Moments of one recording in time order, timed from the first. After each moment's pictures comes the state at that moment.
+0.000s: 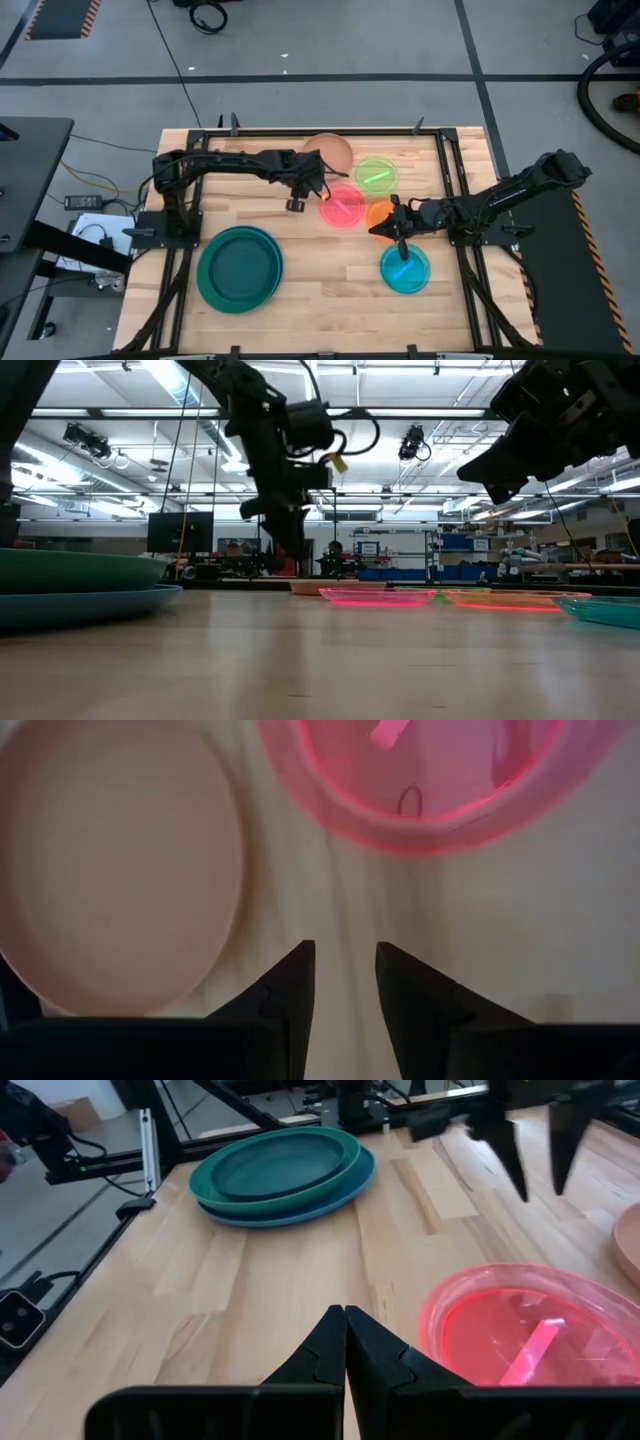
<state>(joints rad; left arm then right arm) 0.27 1.88 1.32 -0.58 -0.11 0.52 0.23 1.01 0.25 0.45 0.17 0.22</state>
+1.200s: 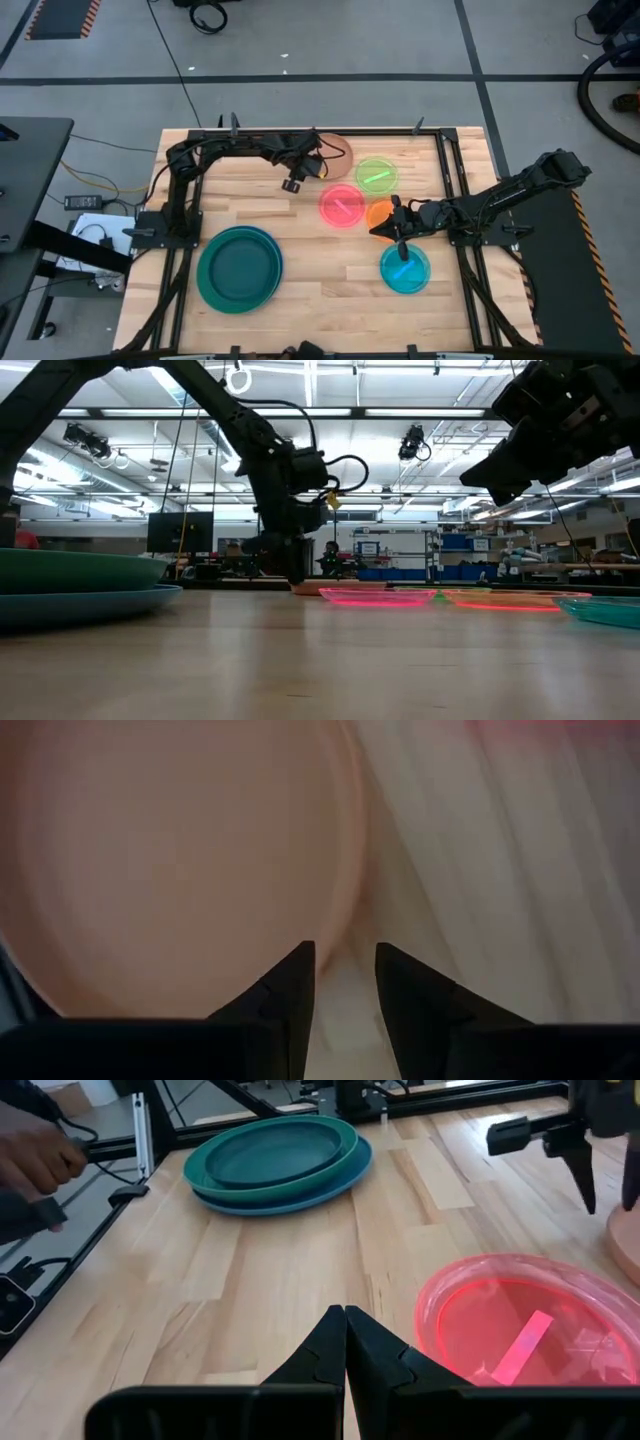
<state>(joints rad) 0.46 2.02 1.36 -0.49 -0.04 0.88 0.24 1.01 0.25 0.42 0.19 0.21</state>
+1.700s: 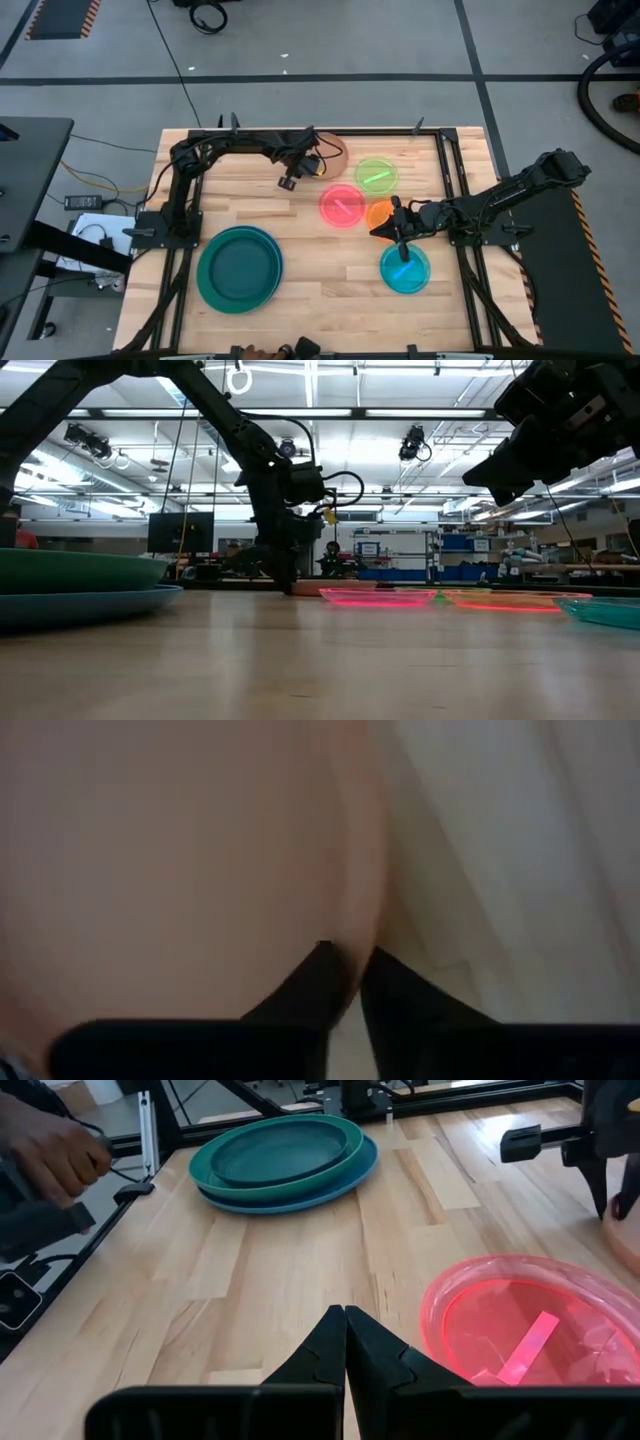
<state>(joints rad) 0.50 2.06 1.36 -0.51 -0.04 0.98 0.25 1.01 0.25 0.42 0.19 0.21</state>
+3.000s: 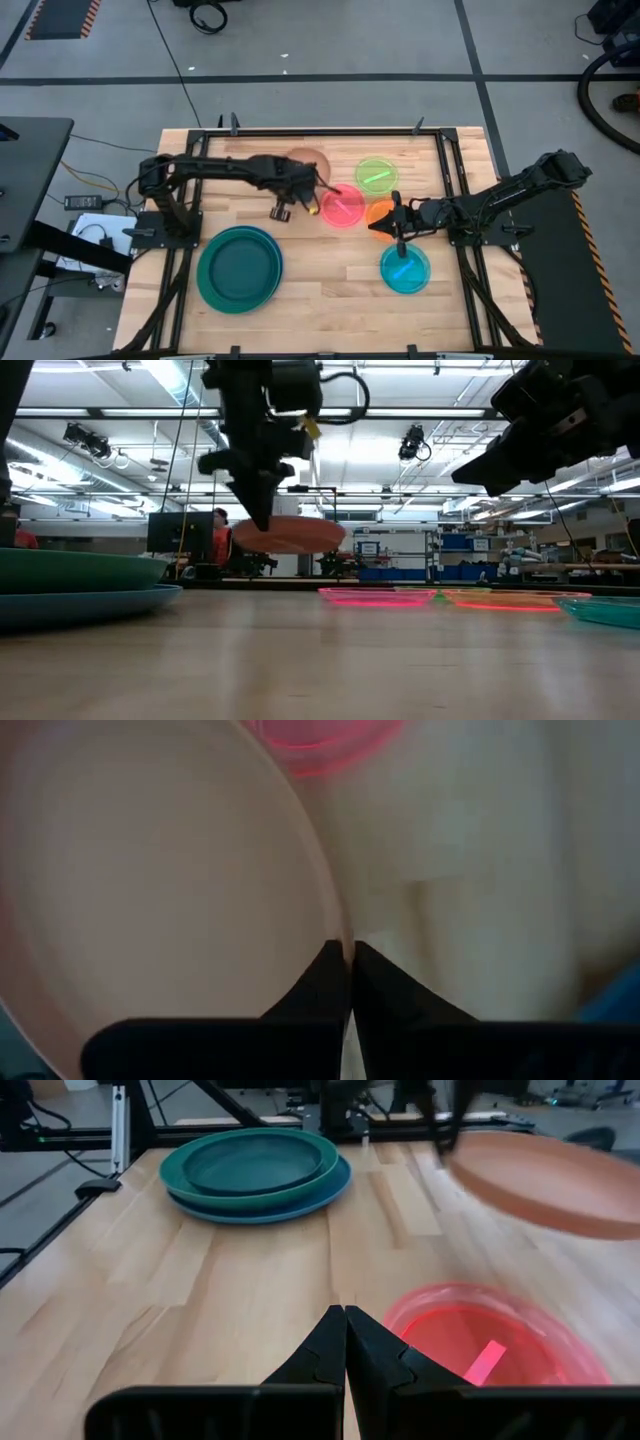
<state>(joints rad) 0.14 1.76 1.36 -0.90 -0.18 0.43 0.22 1.01 0.25 0.46 0.22 0.08</state>
